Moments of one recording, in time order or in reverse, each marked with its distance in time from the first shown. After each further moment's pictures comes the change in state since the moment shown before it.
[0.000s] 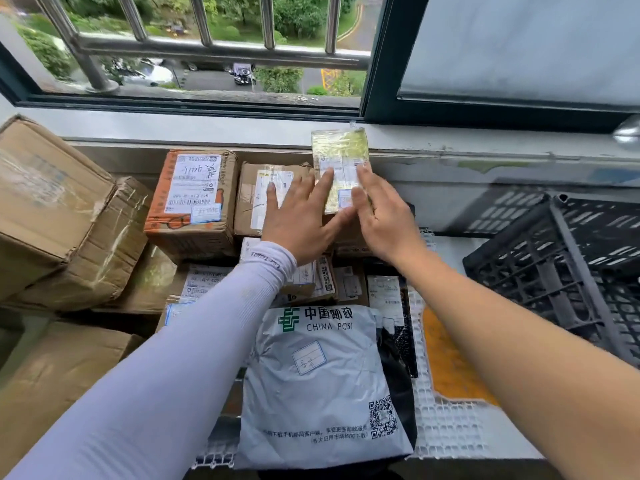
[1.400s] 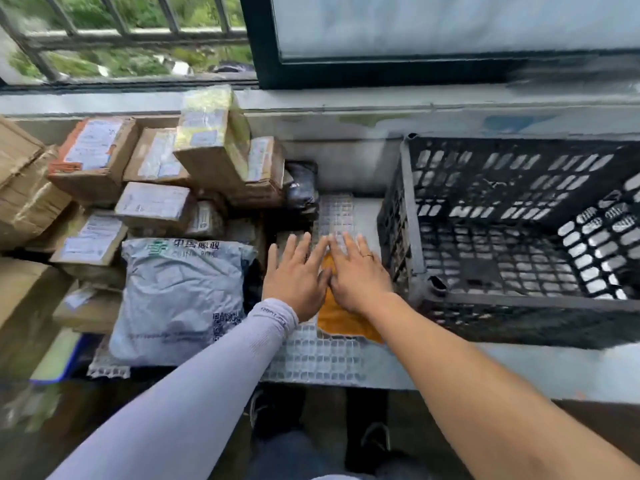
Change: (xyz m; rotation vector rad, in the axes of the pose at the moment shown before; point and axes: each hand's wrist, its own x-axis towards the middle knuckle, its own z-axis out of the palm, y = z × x) left_hand -0.128 0.251 0.182 0.226 -0.180 -0.114; right_hand -0.192 0.219 -0.080 -0.437 -0.436 0.000
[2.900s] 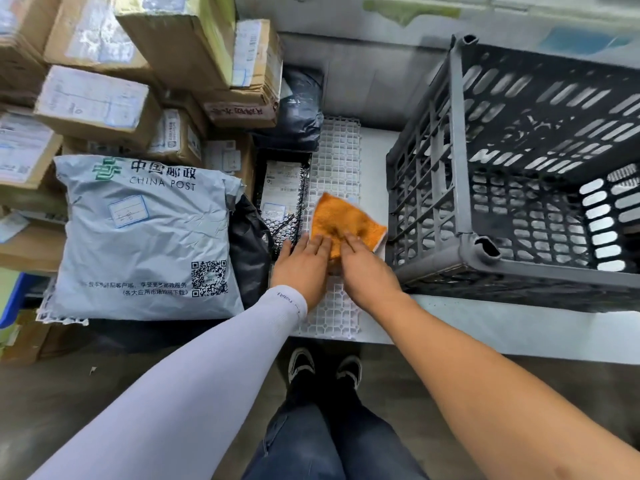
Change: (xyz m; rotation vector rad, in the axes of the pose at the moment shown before) left_hand -0.004 -0.009 0.106 0.003 -0.260 0.072; right_hand -0.016 0.007 0.071 -0.009 -0.196 0.051
